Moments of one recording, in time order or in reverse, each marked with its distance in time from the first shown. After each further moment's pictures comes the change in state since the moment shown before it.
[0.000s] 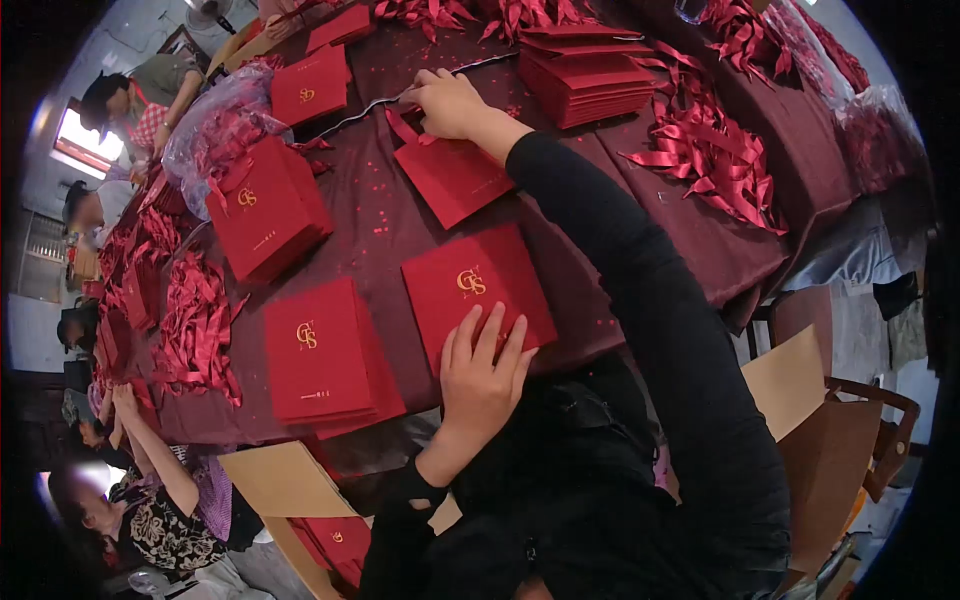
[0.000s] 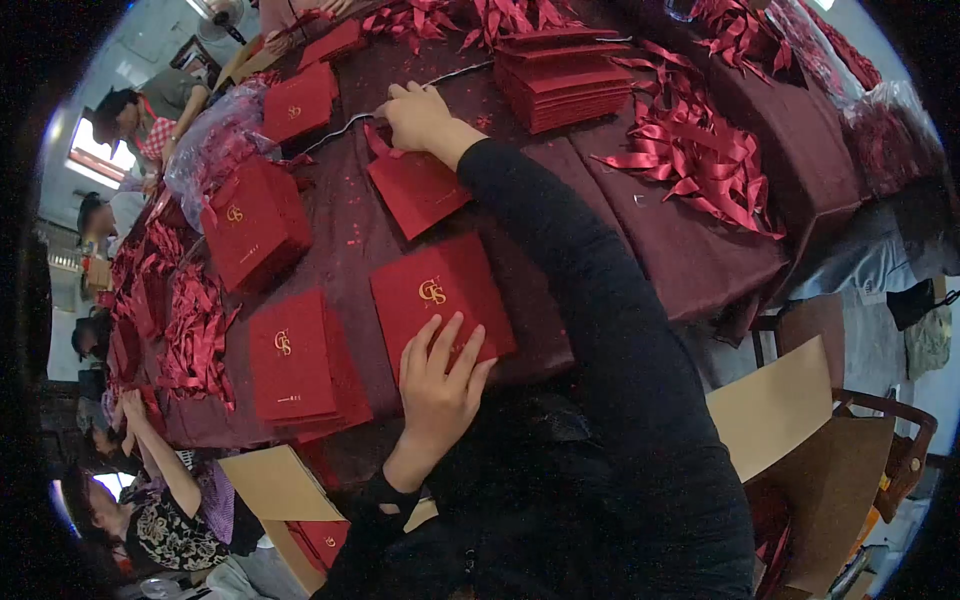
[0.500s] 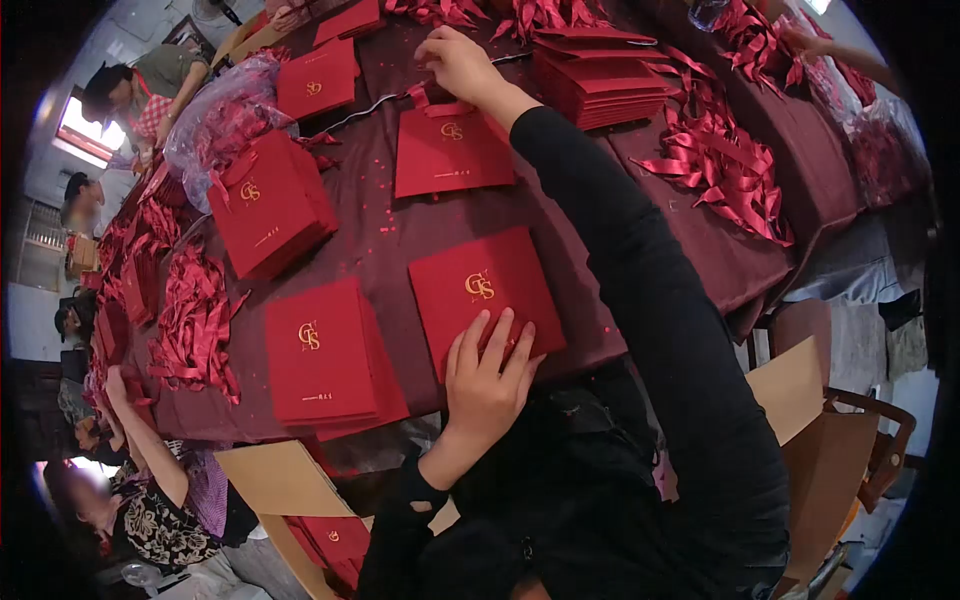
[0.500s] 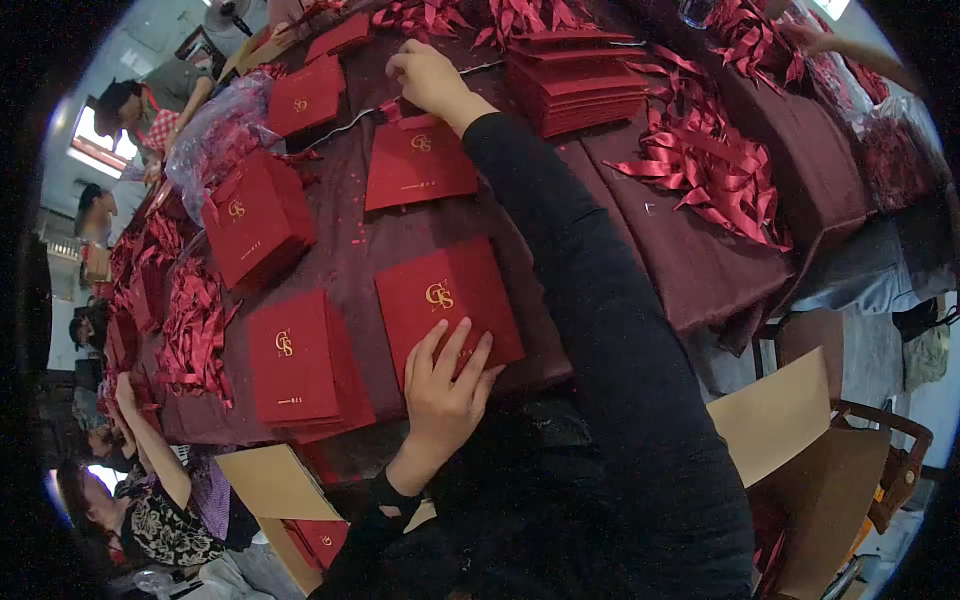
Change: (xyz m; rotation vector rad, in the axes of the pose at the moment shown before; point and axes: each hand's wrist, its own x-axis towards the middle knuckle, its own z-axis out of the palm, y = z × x) left_hand -0.003 -0.002 0.002 -0.038 0.022 0.001; right_hand 0.041 0.037 0.009 0.344 0.395 -0.027
